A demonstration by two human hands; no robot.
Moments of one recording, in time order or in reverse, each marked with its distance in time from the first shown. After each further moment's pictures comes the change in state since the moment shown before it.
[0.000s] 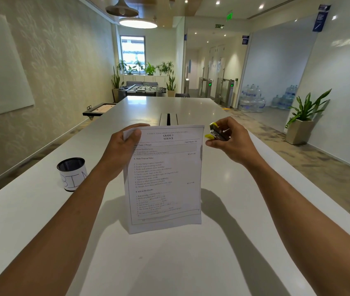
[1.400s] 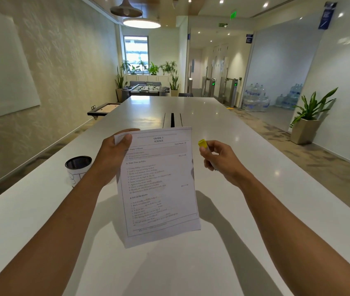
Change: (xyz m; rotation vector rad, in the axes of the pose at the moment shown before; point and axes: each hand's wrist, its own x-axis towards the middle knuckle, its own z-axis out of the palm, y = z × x) left_hand -0.023 -0.006 -0.028 -0.041 0.099 -0.059; right_hand -0.034 0.006 0.051 0.400 -0.184 0.231
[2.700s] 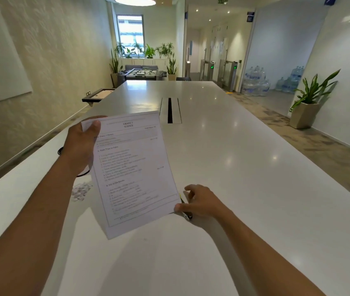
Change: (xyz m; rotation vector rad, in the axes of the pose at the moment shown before) left_hand -0.003 -0.008 -0.046 0.125 0.189 -0.043; right_hand -0.070 0.102 0.053 -0.755 -0.301 0.353
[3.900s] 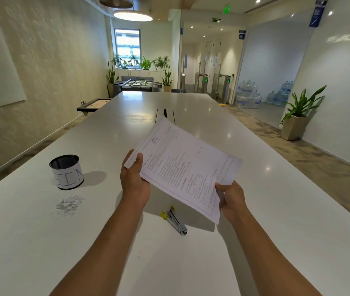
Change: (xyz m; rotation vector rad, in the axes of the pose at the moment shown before) left_hand -0.039 -0.037 0.141 -0.845 0.218 -0.298; right_hand -0.006 0.021 -0.059 1.497 0.492 0.236
